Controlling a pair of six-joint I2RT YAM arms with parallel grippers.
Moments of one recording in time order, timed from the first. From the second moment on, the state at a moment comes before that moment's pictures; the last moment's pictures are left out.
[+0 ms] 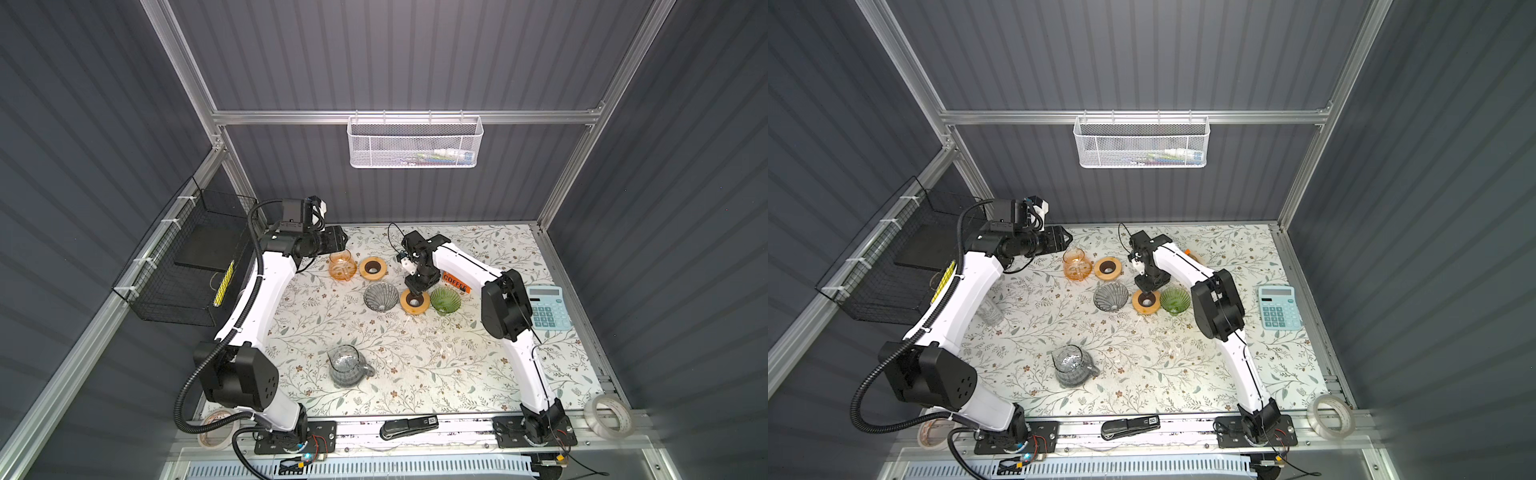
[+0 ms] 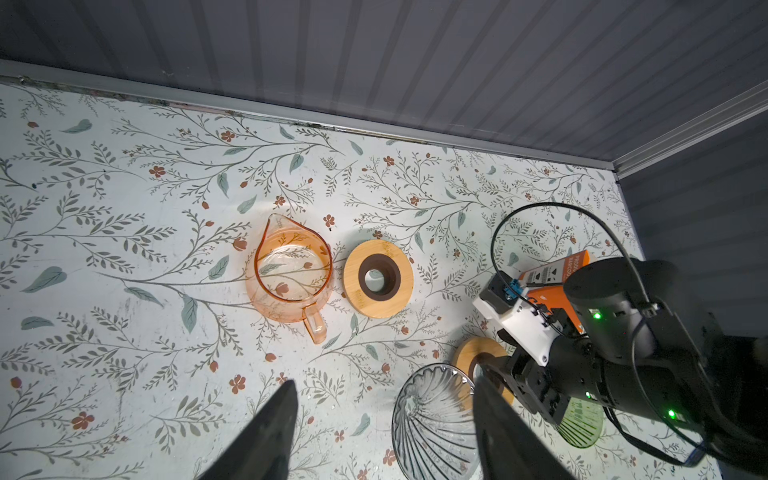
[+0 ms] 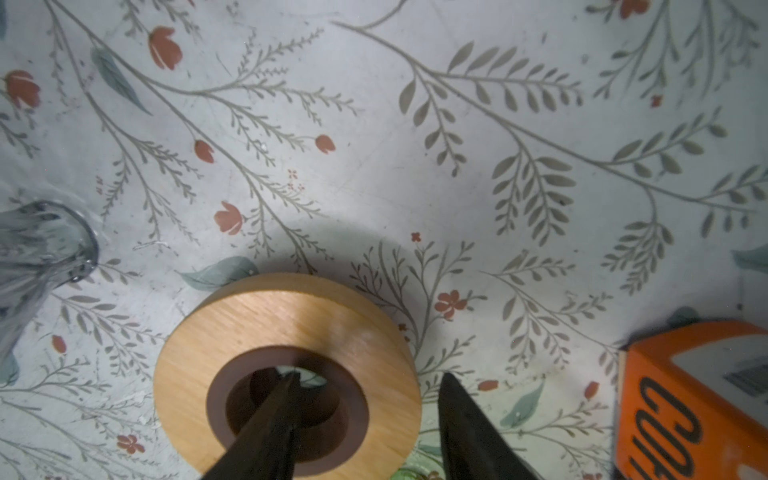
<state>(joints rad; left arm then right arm) -0.17 1.57 1.61 -0.76 0.23 -0.25 0.59 2.36 2.06 -1.11 -0.01 -0.11</state>
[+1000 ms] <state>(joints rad) -0.17 1.56 1.59 -0.76 0.23 -0.25 0.60 2.40 2.08 -1.13 -0.02 -0.11</state>
